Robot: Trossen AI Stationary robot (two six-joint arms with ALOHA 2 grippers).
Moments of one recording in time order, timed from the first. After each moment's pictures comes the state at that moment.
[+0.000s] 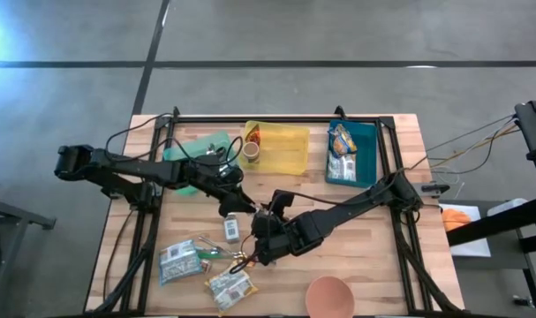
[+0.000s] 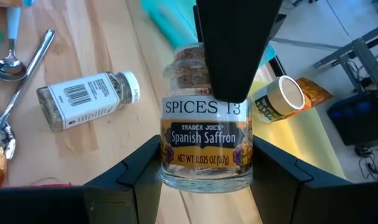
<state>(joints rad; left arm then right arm) -0.01 1.28 0.70 0.19 0.41 -0.82 0.36 2.10 1.93 -0.89 0.87 0.36</state>
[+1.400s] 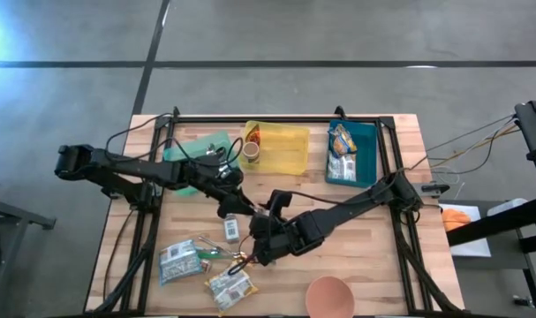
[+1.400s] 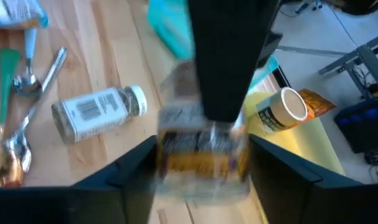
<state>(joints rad) -0.03 1.28 0.70 0.20 0.44 -0.82 0.36 2.10 1.95 -0.86 0.87 0.34</state>
